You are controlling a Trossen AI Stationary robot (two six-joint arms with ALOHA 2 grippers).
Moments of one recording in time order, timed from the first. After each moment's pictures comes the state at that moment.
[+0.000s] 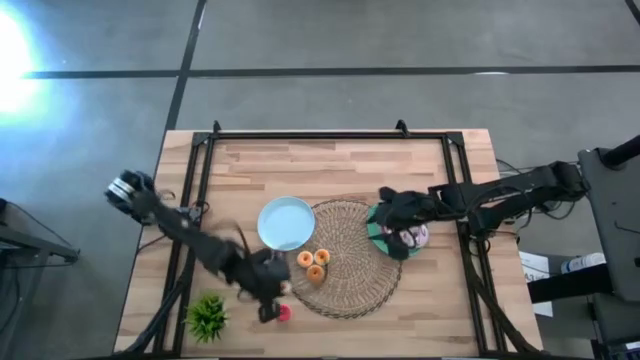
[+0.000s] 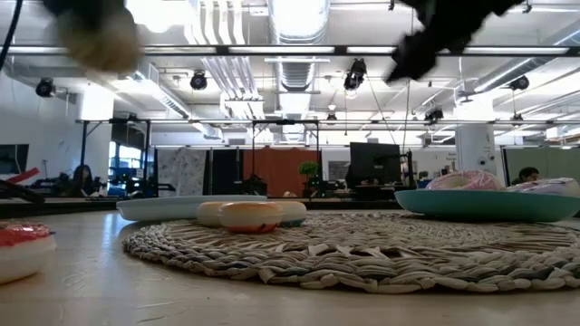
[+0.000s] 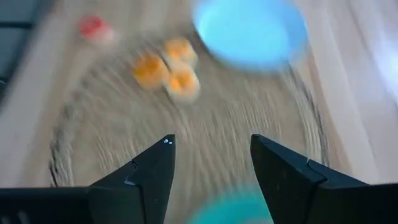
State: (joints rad) left arm -0.56 1.51 1.17 -0.60 -0.08 -0.90; right arm 0.14 1.20 0.86 -0.38 0.01 0.09
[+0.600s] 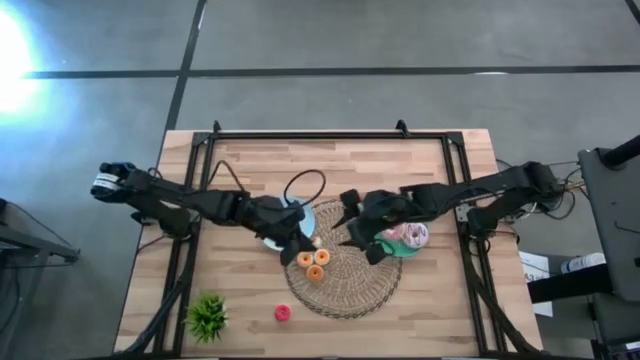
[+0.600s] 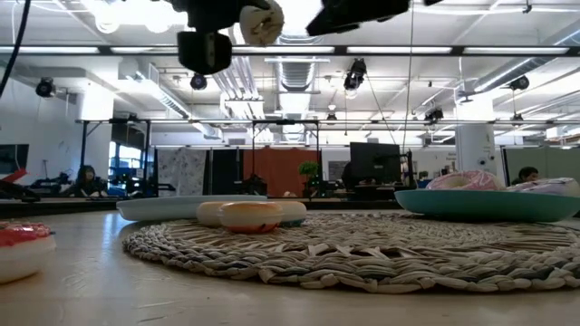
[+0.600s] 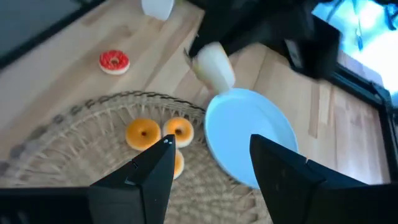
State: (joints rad) left arm -0.16 1.34 0.98 -0.09 0.14 -0.75; right arm 0.15 1.48 1.17 -0.32 -0.05 -0.38
